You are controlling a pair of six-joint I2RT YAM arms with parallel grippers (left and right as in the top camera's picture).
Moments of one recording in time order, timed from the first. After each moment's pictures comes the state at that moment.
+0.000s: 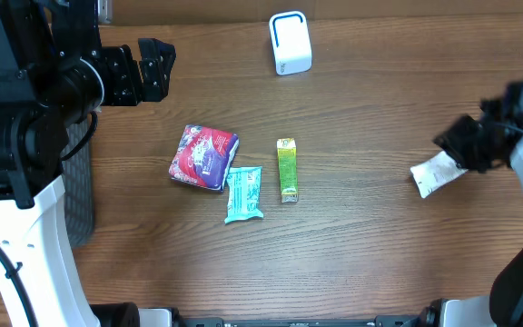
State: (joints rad) left arm 0.03 1.55 2.30 -1.39 0.25 -0.07; right arm -0.24 1.63 1.25 -0.86 -0.35 0.35
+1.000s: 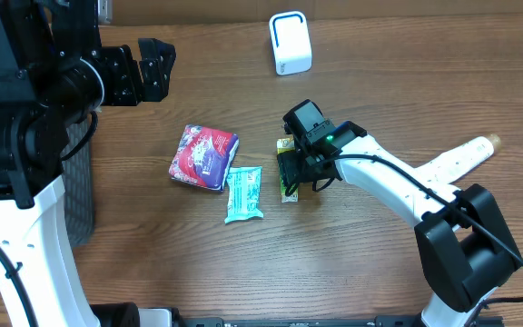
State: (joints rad) left arm 0.03 1.55 2.30 -1.39 0.25 -0.07; right arm 0.60 1.87 1.30 -0.70 -0.13 0.38
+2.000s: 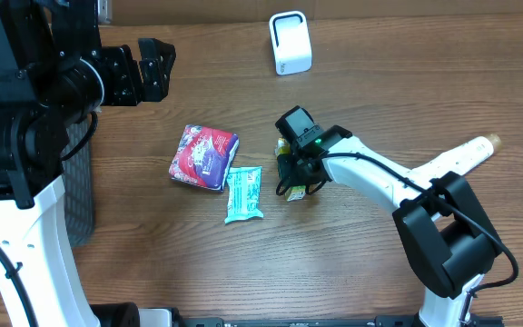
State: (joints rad) left arm 0.03 1.55 2.30 -1.39 0.25 -0.07; right arm 0.62 1.96 1.30 -0.64 -0.12 0.46
